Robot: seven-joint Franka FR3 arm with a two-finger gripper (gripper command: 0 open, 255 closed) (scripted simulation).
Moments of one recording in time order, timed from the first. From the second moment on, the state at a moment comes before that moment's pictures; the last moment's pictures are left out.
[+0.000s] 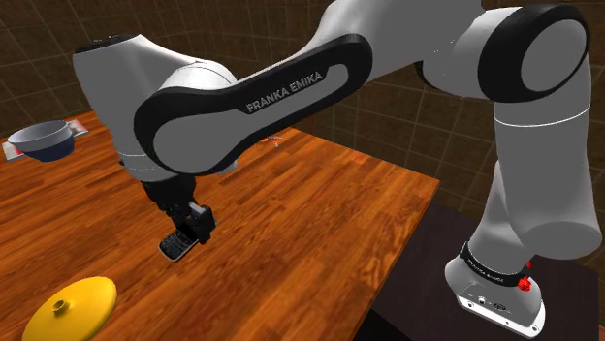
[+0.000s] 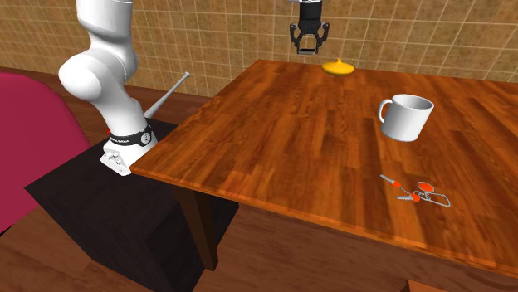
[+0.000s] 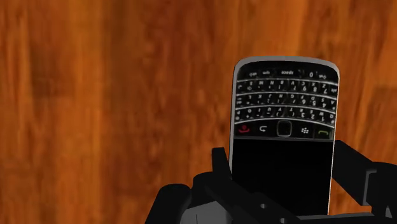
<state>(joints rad) 0.38 0.41 0.52 -1.47 -0.22 1.89 2.29</state>
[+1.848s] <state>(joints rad) 0.59 0.70 0.49 -1.29 -0.36 1.97 2.48</state>
